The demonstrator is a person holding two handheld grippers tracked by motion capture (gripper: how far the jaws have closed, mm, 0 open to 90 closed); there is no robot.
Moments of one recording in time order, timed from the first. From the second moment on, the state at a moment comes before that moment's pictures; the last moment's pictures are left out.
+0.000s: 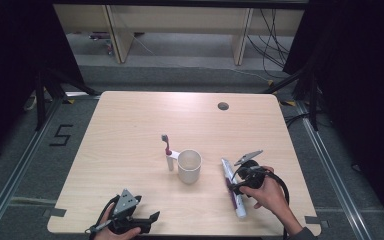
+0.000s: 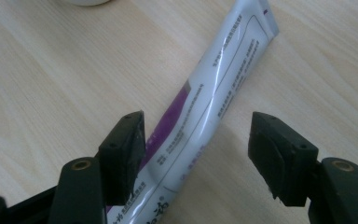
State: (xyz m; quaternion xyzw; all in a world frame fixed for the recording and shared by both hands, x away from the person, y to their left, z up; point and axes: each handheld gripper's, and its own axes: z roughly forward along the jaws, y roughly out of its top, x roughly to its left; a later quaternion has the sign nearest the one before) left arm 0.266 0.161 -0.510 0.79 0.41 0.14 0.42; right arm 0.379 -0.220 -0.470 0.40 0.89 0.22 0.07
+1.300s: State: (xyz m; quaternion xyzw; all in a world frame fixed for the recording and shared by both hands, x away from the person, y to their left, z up) left arm 0.266 0.160 -0.510 0.80 0.40 0.13 0.43; right arm 0.399 -0.203 -0.474 0.35 0.92 0.14 0.01
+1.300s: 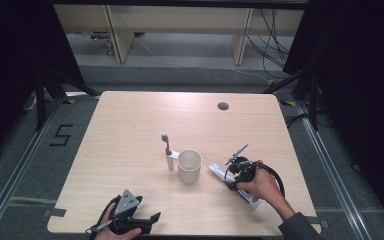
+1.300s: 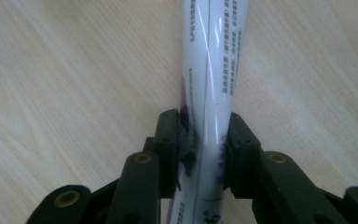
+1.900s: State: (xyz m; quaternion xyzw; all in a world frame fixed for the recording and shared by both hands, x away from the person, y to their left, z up) left arm 0.265 0.157 -0.511 0.80 0.41 0.13 0.43; right arm 0.410 -0.197 -0.475 0.30 0.95 0.06 0.00
